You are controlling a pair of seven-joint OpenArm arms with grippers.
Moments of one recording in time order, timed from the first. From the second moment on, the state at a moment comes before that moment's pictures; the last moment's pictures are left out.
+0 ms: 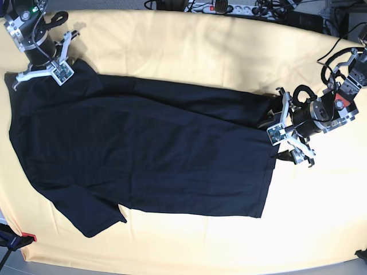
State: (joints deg) left arm -10.9 -57.5 32.4 106.0 -16.8 -28.6 23.8; right arm -38.9 32.4 11.6 125.5 -3.3 22.8 -33.5
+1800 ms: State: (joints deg) left arm -11.0 -57.5 32.4 106.0 -14.5 -23.1 24.3; right arm 7.7 32.4 6.0 95.4 -2.5 -0.1 -49.2
